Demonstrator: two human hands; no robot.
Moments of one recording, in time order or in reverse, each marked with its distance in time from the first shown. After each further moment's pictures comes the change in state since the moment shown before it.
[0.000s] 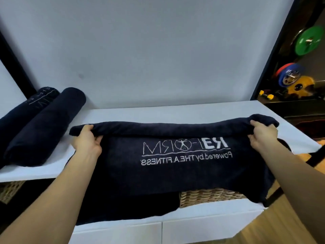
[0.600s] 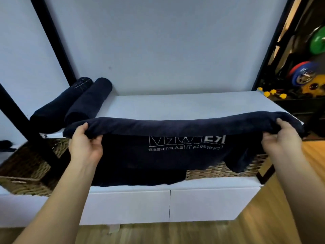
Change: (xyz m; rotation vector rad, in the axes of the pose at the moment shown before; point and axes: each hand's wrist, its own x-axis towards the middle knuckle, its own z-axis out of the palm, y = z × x) left_hand -0.111 0.062 -0.143 -0.295 -0.168 0.036; right_hand -0.137 -0.020 -0.107 0.626 -0.026 0.158
